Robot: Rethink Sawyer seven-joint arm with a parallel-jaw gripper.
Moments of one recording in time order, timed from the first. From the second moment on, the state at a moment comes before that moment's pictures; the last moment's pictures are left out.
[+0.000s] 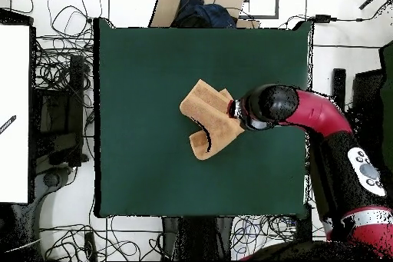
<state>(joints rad) -0.75 -0.49 0.46 1.47 -0.36 0.89 1.57</state>
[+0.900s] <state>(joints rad) -0.76 -0.46 0.46 1.47 -0.36 0.89 1.57</state>
